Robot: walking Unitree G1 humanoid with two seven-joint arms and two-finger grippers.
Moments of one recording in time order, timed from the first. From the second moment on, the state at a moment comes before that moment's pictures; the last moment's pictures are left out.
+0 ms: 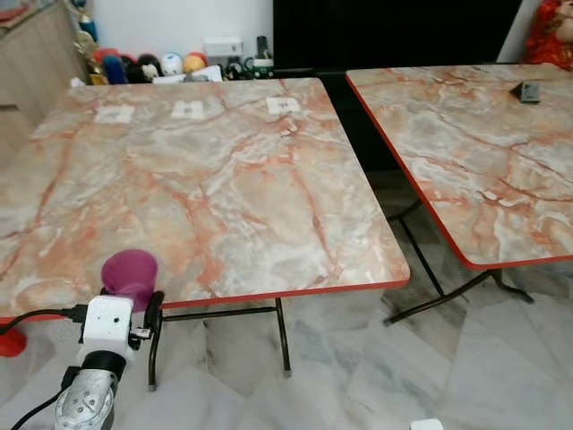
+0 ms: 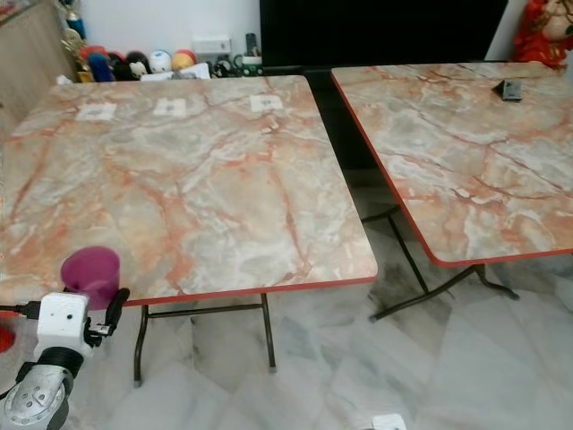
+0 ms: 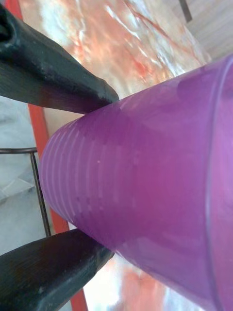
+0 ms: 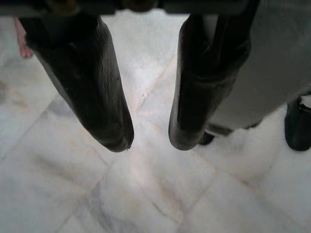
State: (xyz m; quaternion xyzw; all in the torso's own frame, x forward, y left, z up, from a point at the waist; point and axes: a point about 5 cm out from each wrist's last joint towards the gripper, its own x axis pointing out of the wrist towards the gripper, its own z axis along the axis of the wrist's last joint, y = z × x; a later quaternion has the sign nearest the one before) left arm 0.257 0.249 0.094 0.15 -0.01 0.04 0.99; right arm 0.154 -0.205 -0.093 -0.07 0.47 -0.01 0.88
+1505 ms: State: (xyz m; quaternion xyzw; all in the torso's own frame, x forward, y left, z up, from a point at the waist) left arm 0.261 0.247 0.095 0.14 0.00 0.05 0.99; right arm 0.154 -0.200 -0.094 -0.08 0.48 0.01 0.87
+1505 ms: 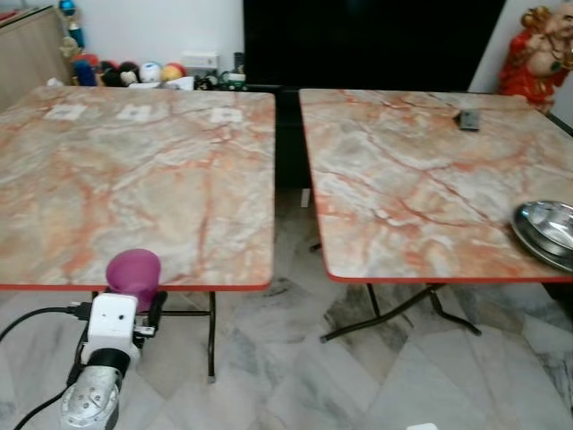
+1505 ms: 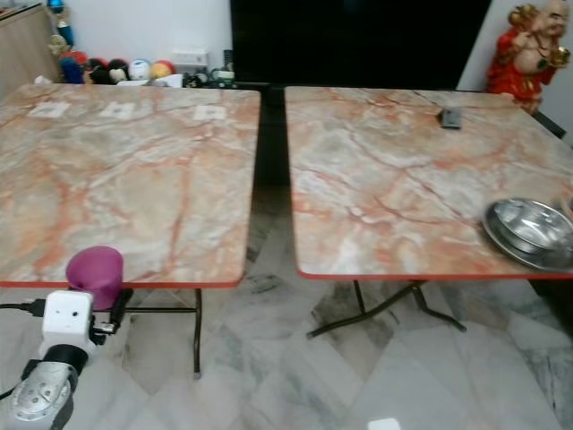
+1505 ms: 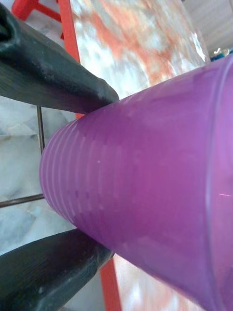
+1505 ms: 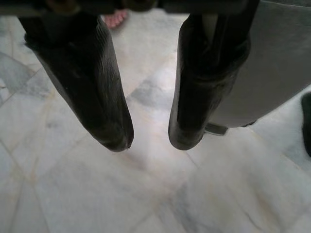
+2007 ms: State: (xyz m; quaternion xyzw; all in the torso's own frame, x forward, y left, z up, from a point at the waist) left arm 0.262 0.245 0.097 0.14 -0.01 0.05 0.99; right arm 0.152 -0.202 -0.094 -0.08 0.48 0.01 0.87
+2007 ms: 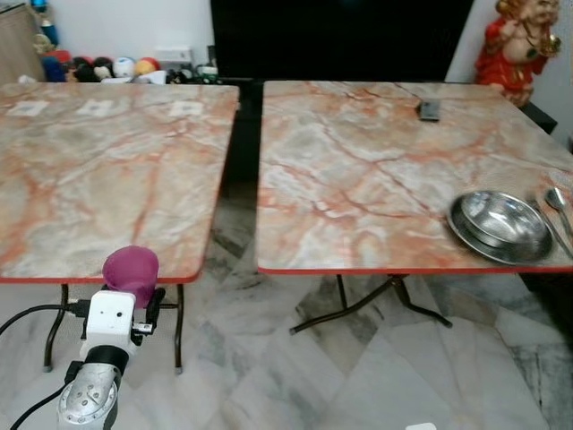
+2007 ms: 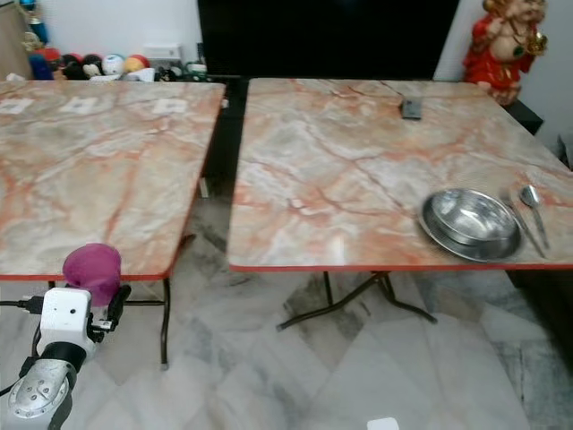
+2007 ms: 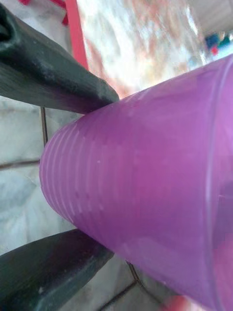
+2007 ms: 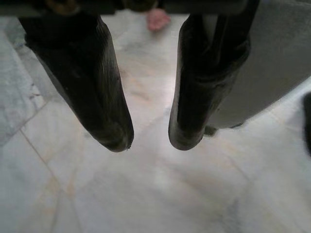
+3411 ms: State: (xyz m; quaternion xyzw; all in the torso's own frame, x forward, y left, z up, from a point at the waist) left arm 0.259 0.242 0.096 0.15 0.00 0.02 0.99; right arm 0.154 -0.206 -0.093 -0.08 0.48 0.00 0.87
